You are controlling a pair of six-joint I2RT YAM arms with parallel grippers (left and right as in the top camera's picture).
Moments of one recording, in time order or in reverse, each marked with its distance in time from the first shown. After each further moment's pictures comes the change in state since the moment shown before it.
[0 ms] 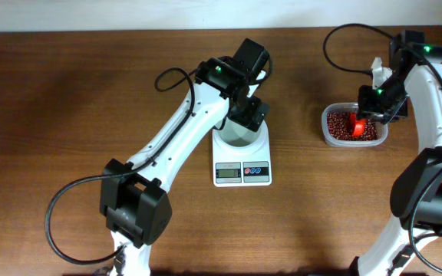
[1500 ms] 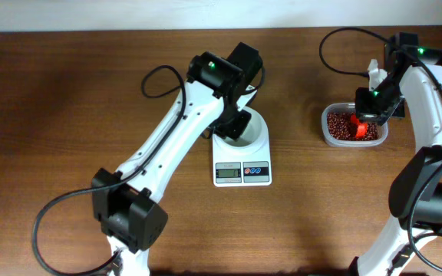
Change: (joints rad) left arm 0.002 -0.048 0.071 -0.343 0.043 0.019; right arm 0.018 0.000 -0.030 0.023 0.040 0.000
